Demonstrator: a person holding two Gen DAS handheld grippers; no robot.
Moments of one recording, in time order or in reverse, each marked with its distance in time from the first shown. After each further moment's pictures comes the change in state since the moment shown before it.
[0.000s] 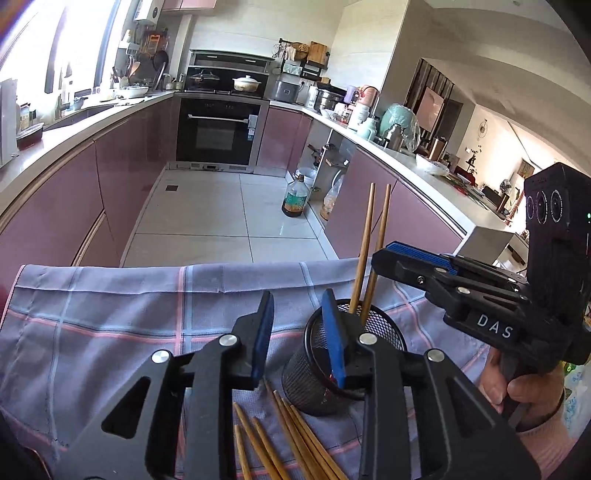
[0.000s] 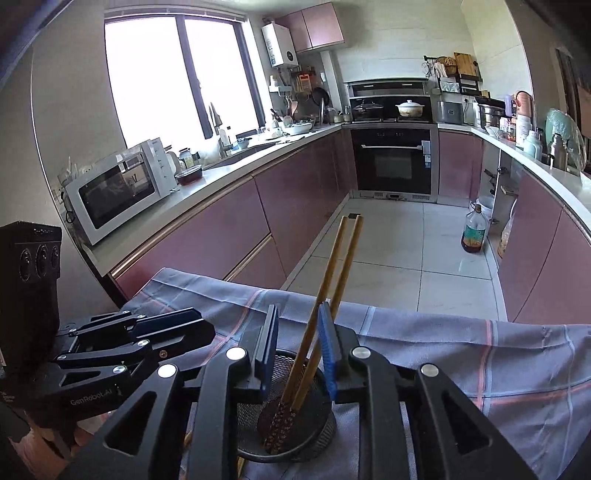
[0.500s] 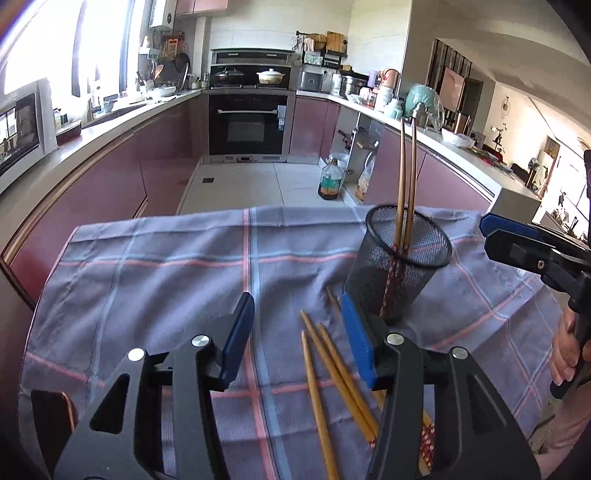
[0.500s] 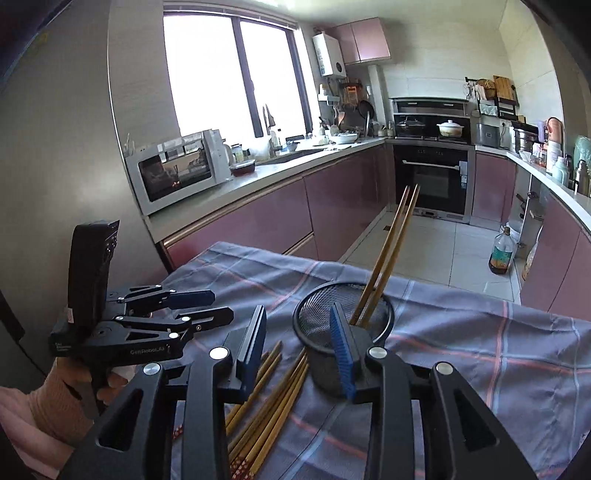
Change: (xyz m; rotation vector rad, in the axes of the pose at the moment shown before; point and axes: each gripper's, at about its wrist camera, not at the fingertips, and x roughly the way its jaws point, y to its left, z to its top) left arm -0.049 0.035 -0.091 0.047 0.057 0.151; right arm -0.061 0.040 -0.061 -0.123 -0.012 0.140
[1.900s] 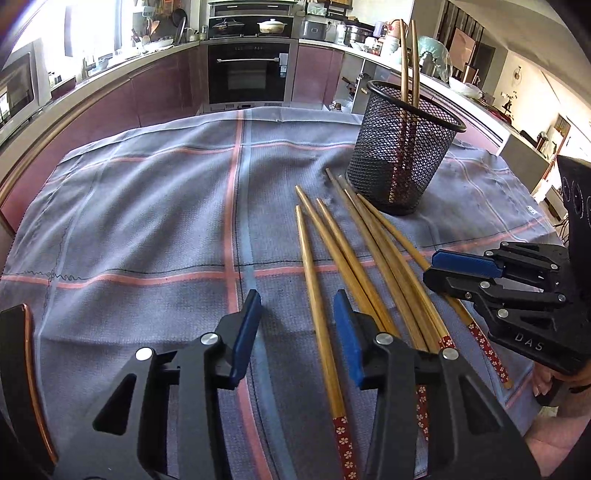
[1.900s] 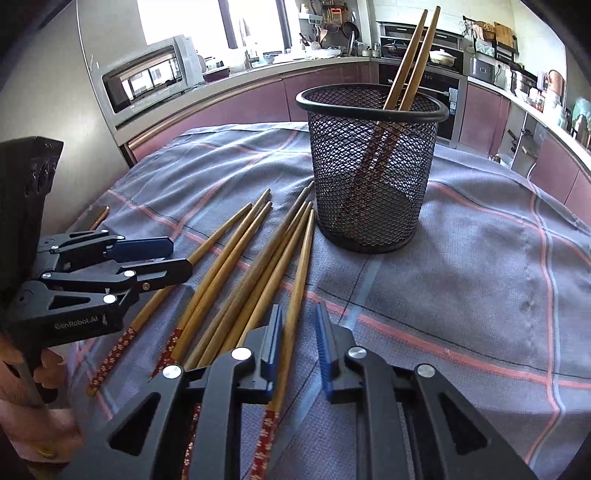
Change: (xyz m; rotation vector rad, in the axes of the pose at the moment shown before) left arm 0.031 -0.010 -0.077 -0.001 0.190 0.013; right arm 0.063 0.015 -0.094 0.027 0.313 -0.112
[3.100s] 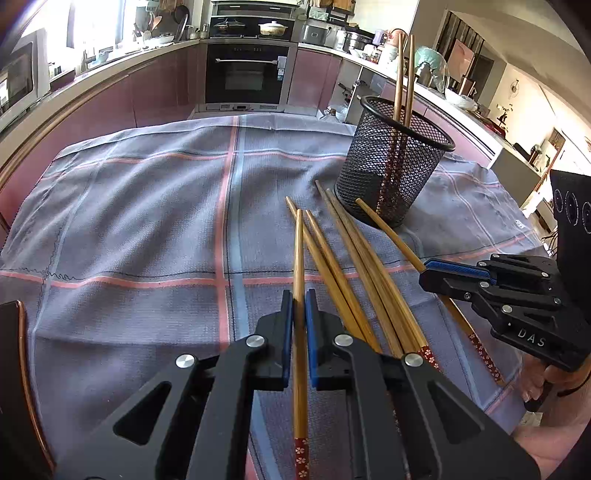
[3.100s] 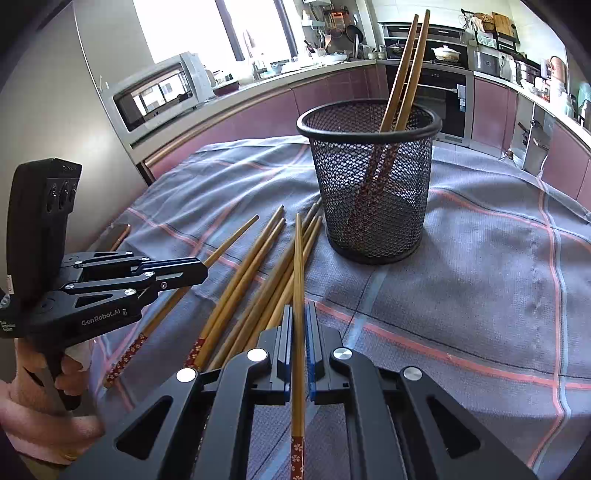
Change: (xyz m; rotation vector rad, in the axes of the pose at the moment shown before) left arm -0.007 0.002 0.004 -0.042 -0.021 -0.056; right arm -0.013 -0.009 0.004 0.048 -0.039 0.110
